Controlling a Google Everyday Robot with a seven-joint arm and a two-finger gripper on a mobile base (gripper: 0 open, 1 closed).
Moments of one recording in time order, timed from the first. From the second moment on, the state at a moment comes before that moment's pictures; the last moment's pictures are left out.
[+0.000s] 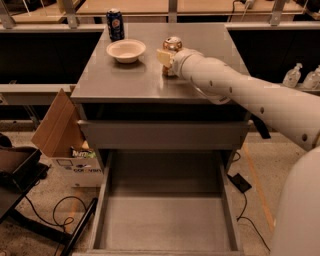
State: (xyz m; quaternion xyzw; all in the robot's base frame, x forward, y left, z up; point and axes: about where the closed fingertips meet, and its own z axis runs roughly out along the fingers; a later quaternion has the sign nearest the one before) arm 0.839 -0.058 0.886 -0.11 0.75 0.15 0.64
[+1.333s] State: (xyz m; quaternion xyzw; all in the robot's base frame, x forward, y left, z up) arm 0.838 -0.057 0.891 -0.11 0.74 0.15 0.64
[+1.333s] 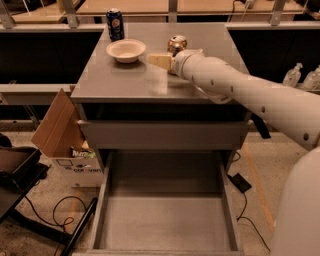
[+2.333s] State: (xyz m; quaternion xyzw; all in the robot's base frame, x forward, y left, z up) arm 0.754 -0.147 1.047 -0.18 0.73 0.11 0.64
